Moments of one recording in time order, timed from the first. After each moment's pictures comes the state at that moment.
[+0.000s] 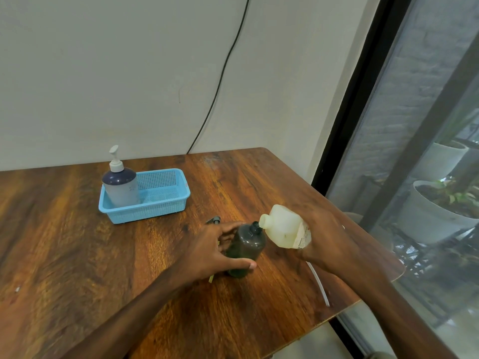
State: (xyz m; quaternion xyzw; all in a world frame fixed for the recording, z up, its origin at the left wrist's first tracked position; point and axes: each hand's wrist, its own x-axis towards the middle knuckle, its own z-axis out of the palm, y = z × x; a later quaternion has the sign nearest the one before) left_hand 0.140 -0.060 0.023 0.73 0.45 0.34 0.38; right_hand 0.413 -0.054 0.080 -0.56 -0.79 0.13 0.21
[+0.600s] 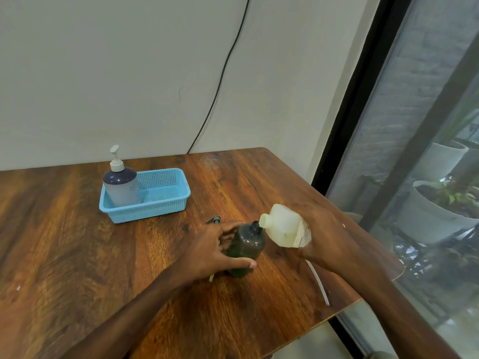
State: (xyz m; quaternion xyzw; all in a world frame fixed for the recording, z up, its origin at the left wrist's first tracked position) left_hand 0.140 -0.057 0.021 0.73 0.45 0.34 0.38; right_hand 0.412 -0.055 0.078 -0.56 -0.77 0.14 0.26
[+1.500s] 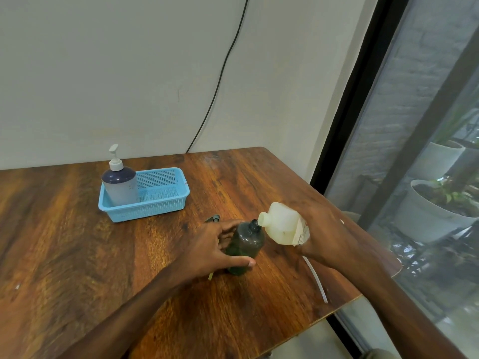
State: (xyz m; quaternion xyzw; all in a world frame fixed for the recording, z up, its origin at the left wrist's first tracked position) left_hand 0.138 -0.058 0.021 0.73 0.44 0.35 0.38; right_hand 0.411 -0.055 0.092 -0.52 -0.83 0.06 0.18
